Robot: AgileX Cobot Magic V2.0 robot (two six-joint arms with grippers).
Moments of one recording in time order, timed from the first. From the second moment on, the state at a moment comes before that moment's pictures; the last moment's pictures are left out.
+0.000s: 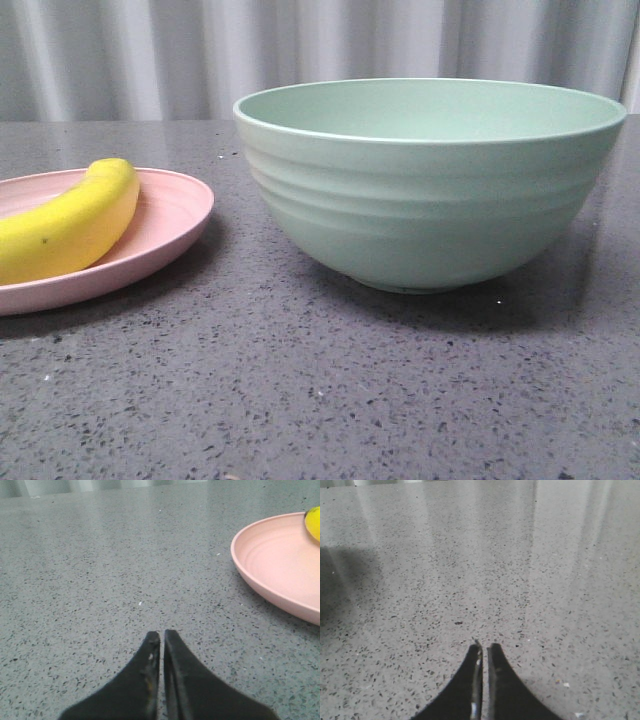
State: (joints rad) left arm 0.03 0.00 0.00 -0.03 0.32 0.06; right arm -0.13 -0.01 0.01 -0.02 0.33 0.03
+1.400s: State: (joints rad) left arm 0.03 0.00 0.00 -0.03 0.24 0.06; right arm -0.13 -0.01 0.01 -0.03 0.27 0.03
